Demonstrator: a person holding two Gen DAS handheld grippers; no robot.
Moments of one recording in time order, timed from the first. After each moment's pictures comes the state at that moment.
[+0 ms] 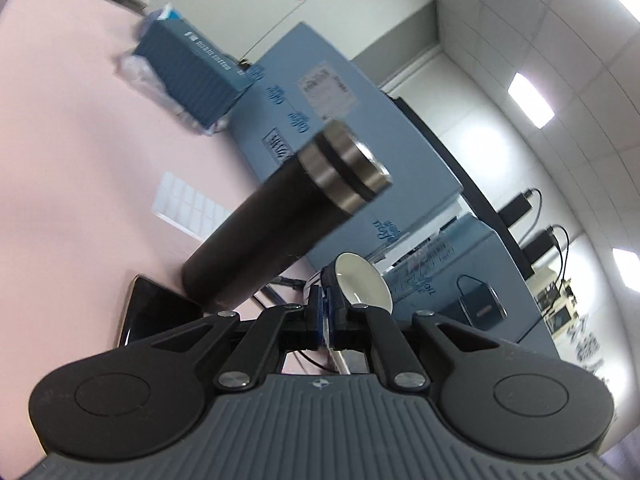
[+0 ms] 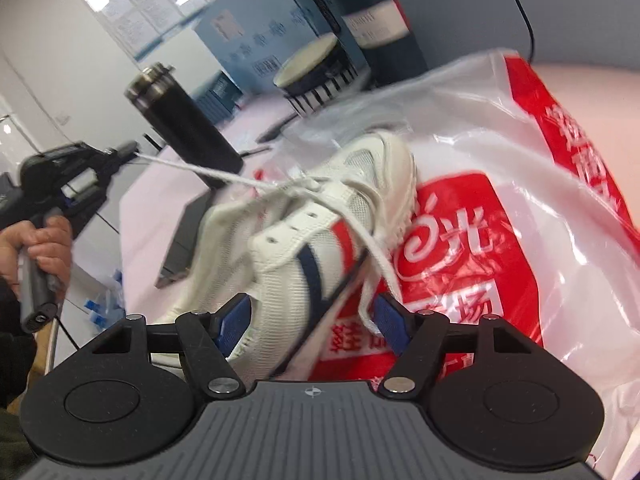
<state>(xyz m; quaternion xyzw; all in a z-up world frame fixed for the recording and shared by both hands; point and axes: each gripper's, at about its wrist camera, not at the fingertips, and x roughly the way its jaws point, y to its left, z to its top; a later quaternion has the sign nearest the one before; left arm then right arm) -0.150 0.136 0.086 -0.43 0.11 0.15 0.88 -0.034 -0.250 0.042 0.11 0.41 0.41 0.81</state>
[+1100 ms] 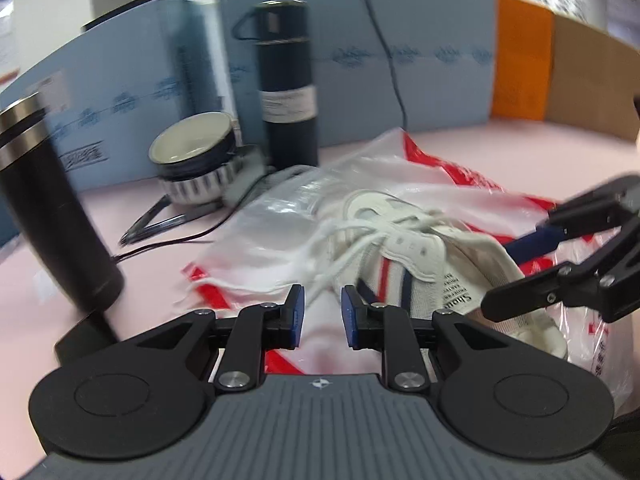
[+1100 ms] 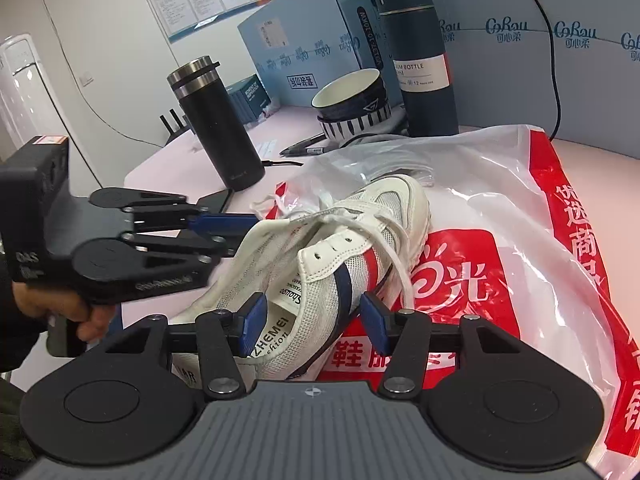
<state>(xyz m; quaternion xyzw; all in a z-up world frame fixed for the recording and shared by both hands) -0.091 -0.036 0.059 0.09 0.33 -0.05 0.94 -0.049 -0.242 0.060 0.03 0.37 0.42 0.83</state>
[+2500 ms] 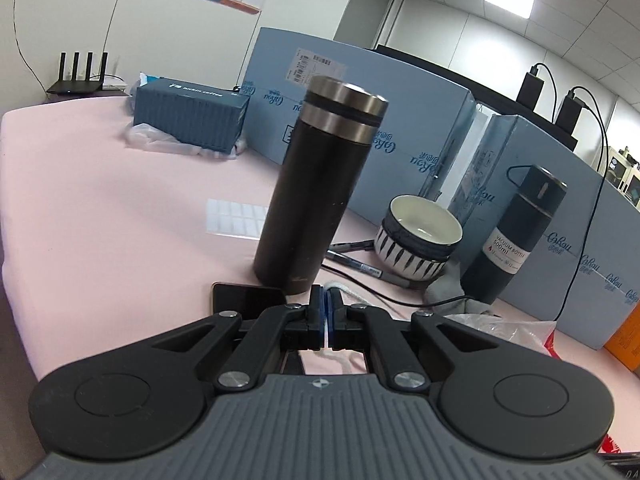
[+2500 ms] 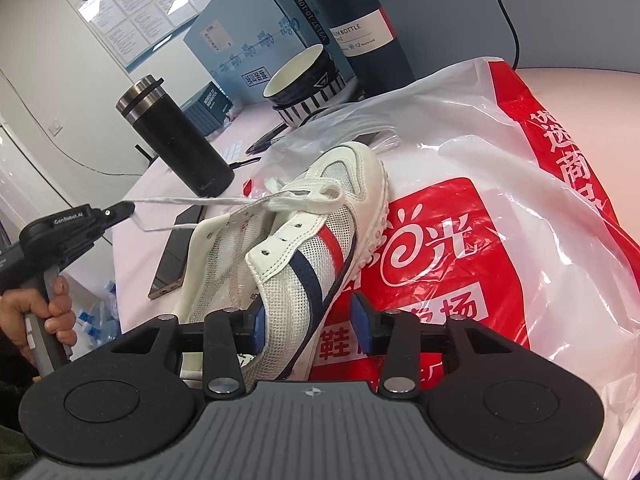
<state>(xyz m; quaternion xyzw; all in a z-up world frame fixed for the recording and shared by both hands) -0.159 0.098 0.077 -0.22 0.19 0.22 0.93 -0.026 -0.252 0.037 0.12 0.42 0.38 0.81</state>
